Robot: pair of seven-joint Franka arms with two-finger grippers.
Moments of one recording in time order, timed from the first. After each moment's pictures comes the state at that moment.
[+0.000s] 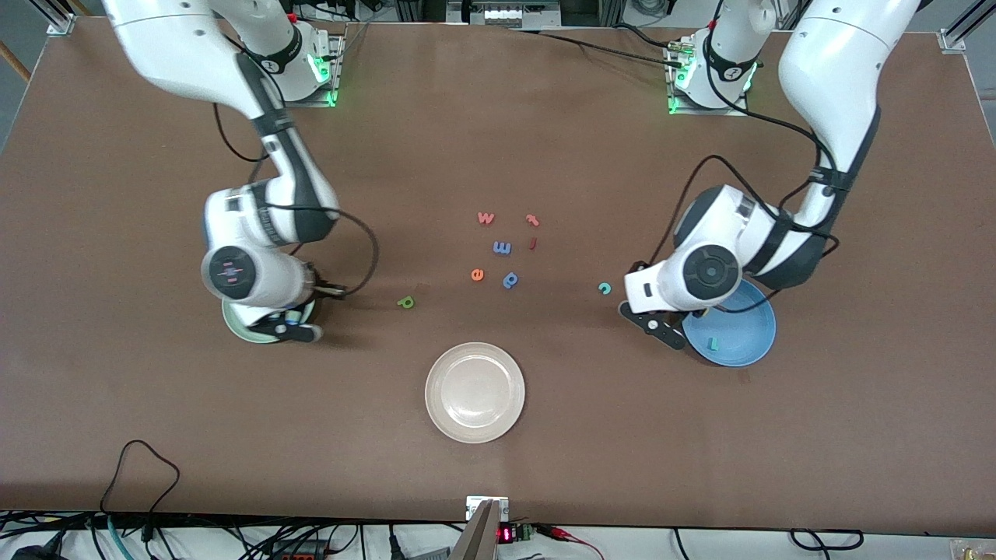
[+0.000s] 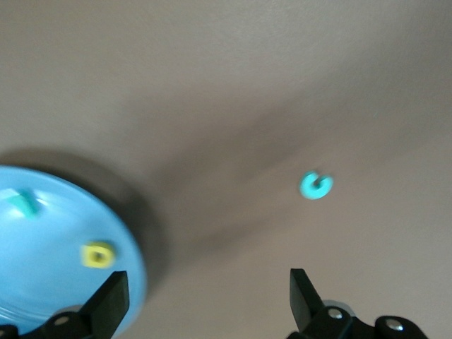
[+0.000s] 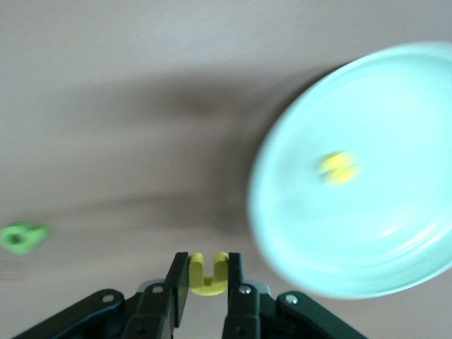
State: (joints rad) left arm 0.00 0.63 -0.45 -1.64 0.27 1.95 -0.05; right arm 0.27 0.56 -0.06 -1.72 0.07 2.05 0.32
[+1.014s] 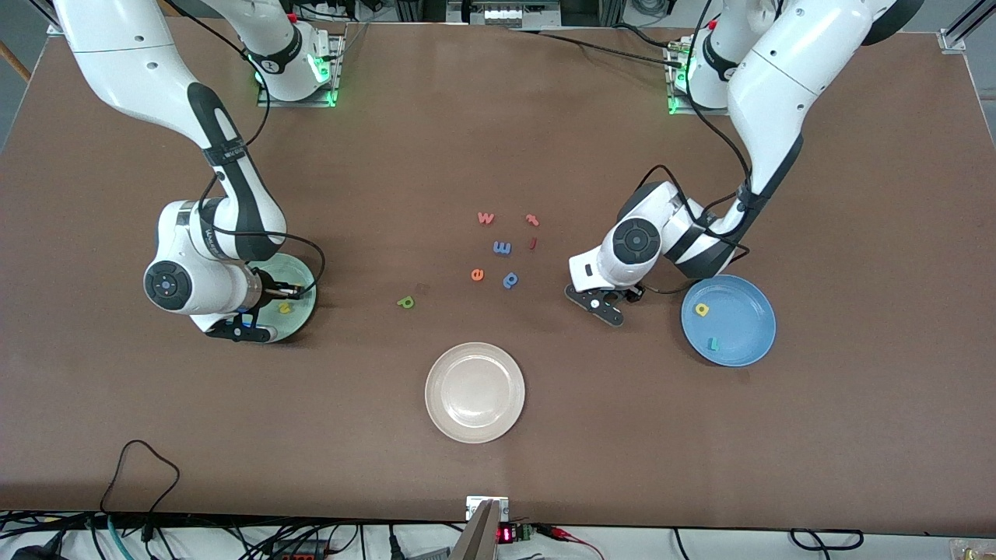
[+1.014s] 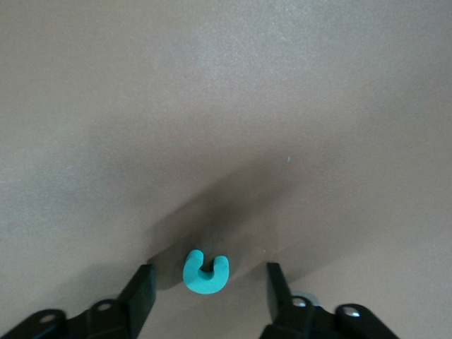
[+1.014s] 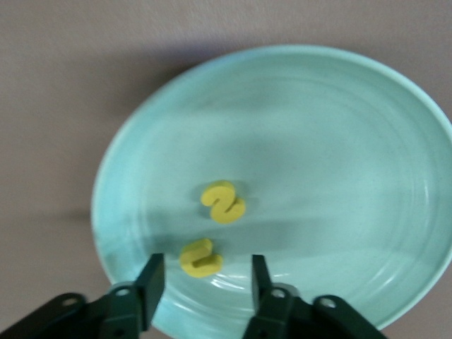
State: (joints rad) left arm -0.06 0.71 -0.47 -1.81 0.38 2.29 -0.17; right arm 0.15 0.58 -0.04 -1.81 0.10 2.14 0.18
